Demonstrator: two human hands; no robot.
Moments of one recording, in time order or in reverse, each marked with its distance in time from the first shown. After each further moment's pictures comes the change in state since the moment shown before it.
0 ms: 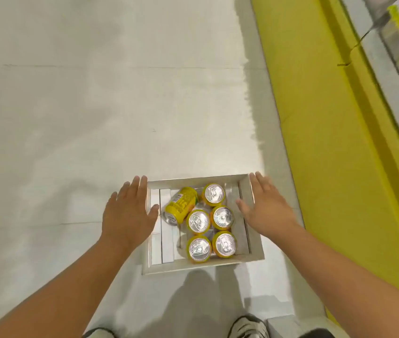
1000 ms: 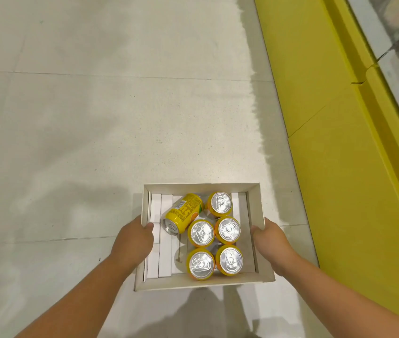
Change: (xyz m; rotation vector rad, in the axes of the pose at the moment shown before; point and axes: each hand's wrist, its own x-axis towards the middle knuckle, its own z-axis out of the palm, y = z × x) left_hand 0.007 0.002 -0.015 -0.770 -0.335 -0.555; right_hand -0.004 -0.022 0.025 0.823 -0.144 0.484
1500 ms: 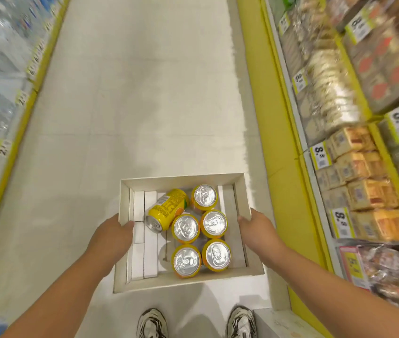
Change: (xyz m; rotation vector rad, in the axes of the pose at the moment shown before) left_hand -0.220 0.133 -0.316 -0.060 0.091 -0.044; right_hand -0.270 -0.263 -0.129 -0.076 -0.026 -0.185
